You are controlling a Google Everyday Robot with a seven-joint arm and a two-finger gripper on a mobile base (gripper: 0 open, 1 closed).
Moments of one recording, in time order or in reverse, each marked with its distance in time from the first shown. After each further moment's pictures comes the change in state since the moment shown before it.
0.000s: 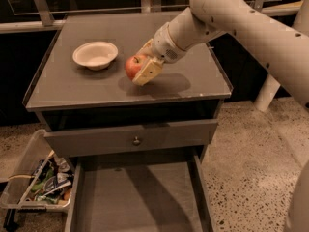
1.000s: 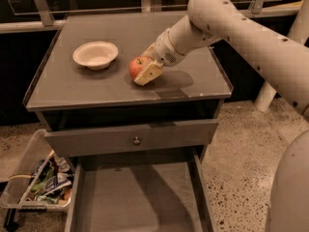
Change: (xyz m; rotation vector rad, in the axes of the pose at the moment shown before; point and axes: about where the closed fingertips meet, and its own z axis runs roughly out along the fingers) arm 0.026 -0.020 0.018 0.023 0.019 0.082
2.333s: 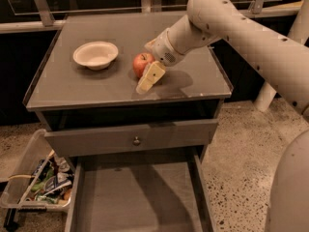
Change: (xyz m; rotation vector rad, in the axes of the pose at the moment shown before) arm 0.000 0.000 0.000 0.000 0.000 0.000
